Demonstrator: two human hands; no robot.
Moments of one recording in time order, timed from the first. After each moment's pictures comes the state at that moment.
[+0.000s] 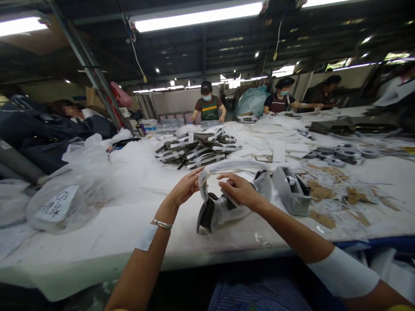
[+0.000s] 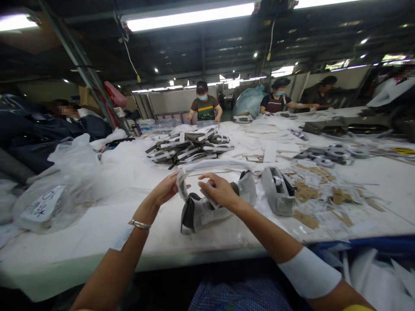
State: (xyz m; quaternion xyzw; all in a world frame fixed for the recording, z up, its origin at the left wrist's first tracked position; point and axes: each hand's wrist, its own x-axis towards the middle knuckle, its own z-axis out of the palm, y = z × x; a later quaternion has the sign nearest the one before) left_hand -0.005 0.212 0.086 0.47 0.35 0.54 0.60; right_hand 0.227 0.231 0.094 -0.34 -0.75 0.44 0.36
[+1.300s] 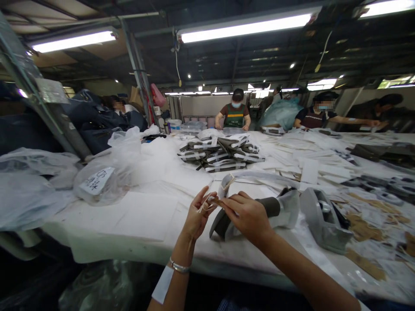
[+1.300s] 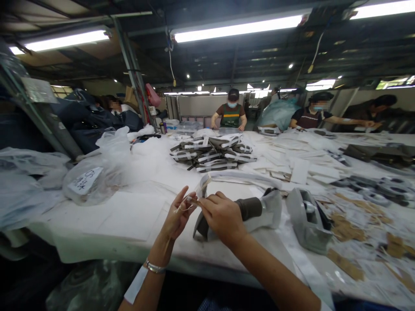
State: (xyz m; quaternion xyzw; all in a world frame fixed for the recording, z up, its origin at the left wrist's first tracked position) left_hand 0.012 0.135 0.032 0.33 0.29 0.76 0.48; right_hand 0.184 0.182 0.097 -0.23 -0.91 -0.01 0.34
